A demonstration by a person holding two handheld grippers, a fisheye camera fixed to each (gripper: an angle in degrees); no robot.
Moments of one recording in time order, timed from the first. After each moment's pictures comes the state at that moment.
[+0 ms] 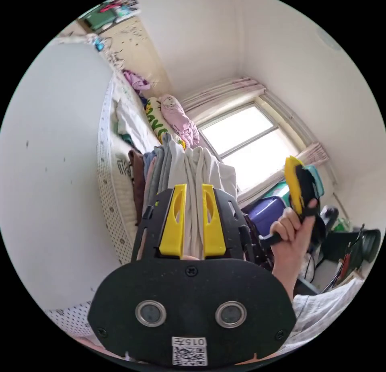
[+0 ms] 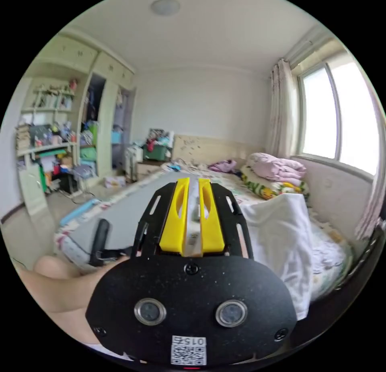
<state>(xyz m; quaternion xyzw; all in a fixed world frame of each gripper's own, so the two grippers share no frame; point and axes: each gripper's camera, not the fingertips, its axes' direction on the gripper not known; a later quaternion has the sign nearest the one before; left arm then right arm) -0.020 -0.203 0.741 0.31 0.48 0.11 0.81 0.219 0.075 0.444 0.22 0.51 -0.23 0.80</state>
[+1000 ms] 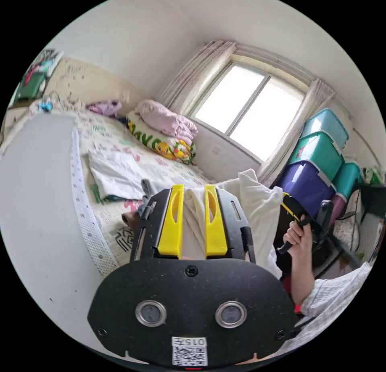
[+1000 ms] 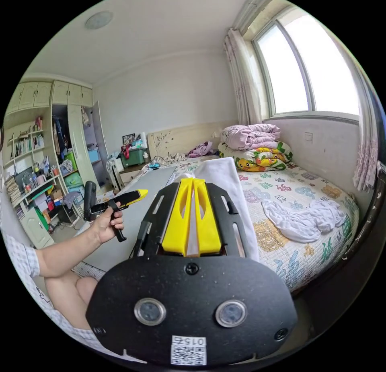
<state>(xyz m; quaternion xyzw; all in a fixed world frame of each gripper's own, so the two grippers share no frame) 0.146 -0.282 0.676 0.38 0.31 0.27 0.83 0.237 0.107 0.269 0.28 0.46 -0.09 0.84</state>
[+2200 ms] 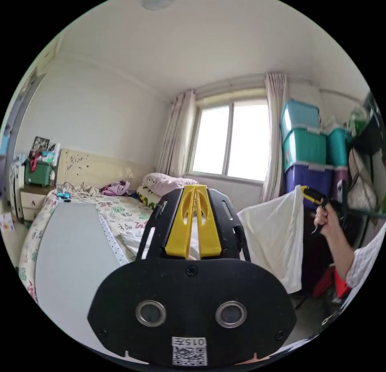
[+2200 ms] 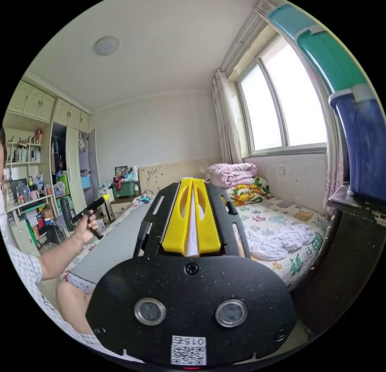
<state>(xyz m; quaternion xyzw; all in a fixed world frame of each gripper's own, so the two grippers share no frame) 0.094 -0.161 0.510 0.59 0.24 0.31 0.71 0.037 0.198 0.178 0.39 0.49 -0.14 0.77</state>
